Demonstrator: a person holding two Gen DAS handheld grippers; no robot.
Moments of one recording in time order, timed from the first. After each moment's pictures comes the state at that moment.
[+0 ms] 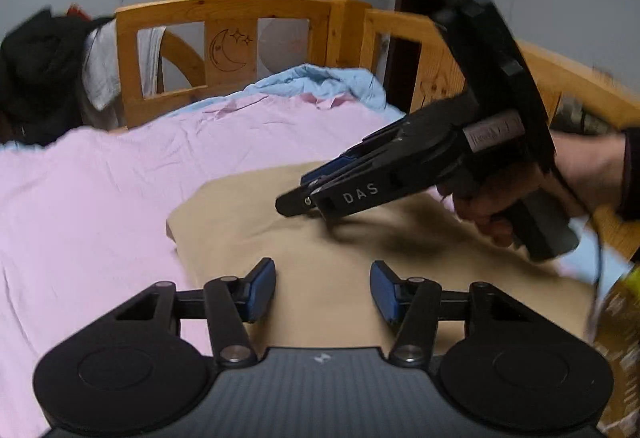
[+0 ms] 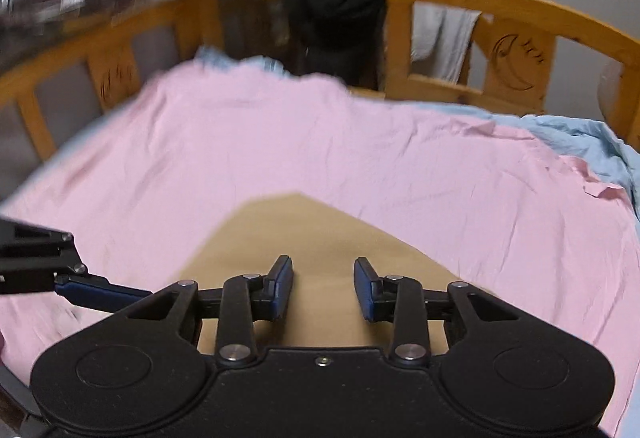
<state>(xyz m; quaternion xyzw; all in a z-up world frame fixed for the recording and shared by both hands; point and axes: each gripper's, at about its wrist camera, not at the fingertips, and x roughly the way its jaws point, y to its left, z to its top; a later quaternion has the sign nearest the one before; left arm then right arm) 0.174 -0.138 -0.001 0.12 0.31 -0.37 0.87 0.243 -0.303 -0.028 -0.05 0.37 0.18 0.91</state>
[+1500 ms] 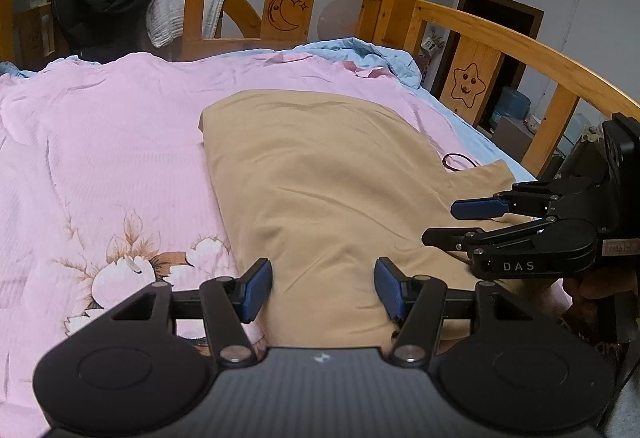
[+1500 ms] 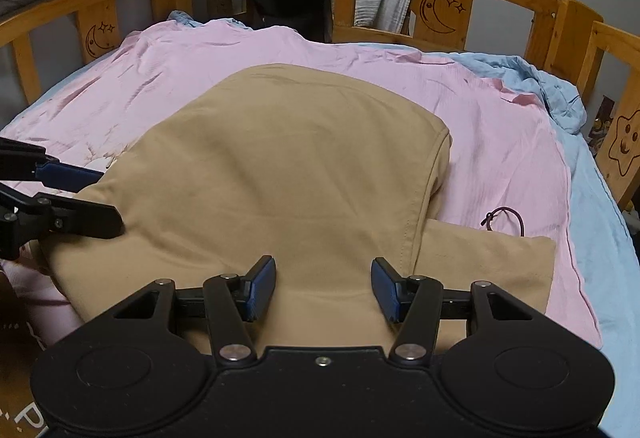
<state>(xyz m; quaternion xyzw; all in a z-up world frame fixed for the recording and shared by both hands) 0.107 -0.093 -0.021 0.03 0.36 -0.30 0.88 0.075 -0.332 -0.059 -0.06 0.37 0.09 0.92</state>
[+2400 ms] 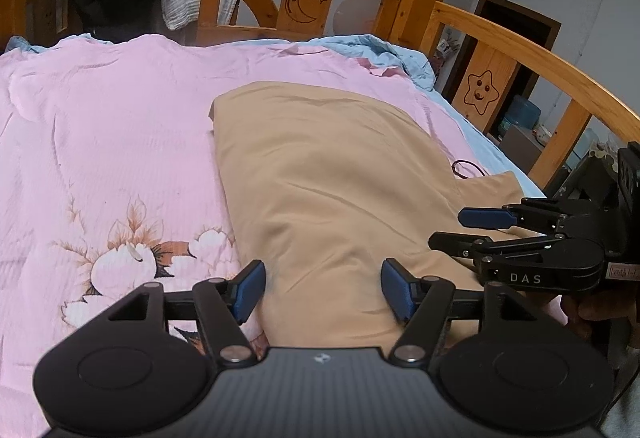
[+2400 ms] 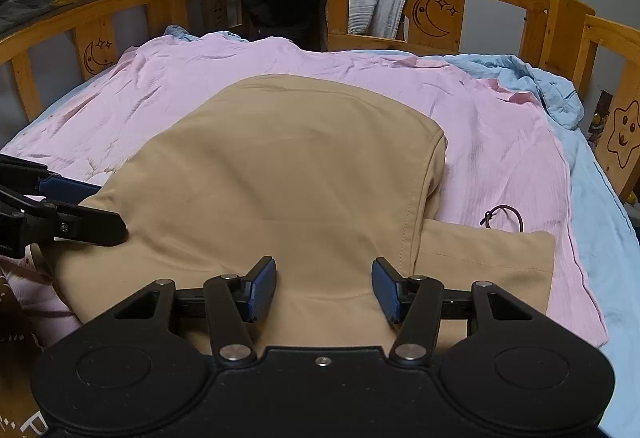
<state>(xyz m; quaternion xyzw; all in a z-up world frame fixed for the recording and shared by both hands) 0.114 -0.088 -0.022 0.00 0.39 -0.28 0.88 0.072 -0.339 -0.059 -0.04 0.36 0.09 0.93</state>
